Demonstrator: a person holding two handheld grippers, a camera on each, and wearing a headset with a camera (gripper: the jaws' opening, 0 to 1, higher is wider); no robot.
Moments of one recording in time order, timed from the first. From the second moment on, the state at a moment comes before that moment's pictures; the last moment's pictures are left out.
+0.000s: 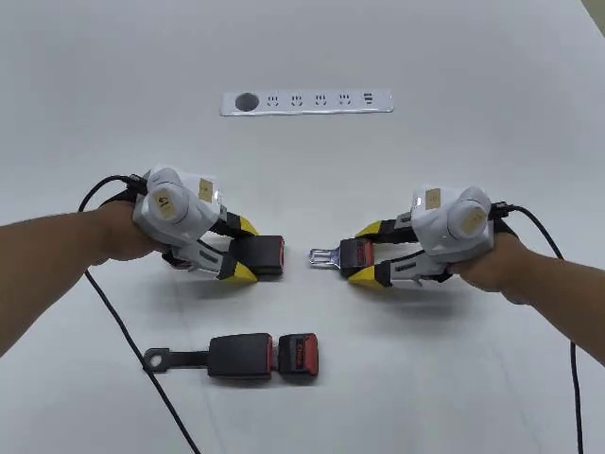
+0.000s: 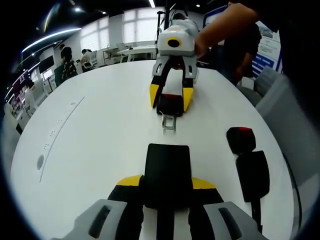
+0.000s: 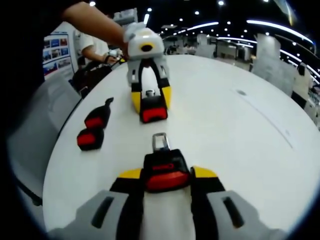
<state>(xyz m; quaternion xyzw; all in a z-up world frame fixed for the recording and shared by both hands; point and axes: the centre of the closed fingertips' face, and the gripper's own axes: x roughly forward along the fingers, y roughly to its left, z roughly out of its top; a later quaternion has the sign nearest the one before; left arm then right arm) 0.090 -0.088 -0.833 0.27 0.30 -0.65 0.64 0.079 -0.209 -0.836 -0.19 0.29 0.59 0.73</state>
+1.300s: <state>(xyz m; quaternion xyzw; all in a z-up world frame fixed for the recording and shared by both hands) 0.090 -0.090 -0.833 0.28 0.31 -0.65 0.63 0.079 -0.261 -0.834 -0.20 0.30 0.57 0.73</state>
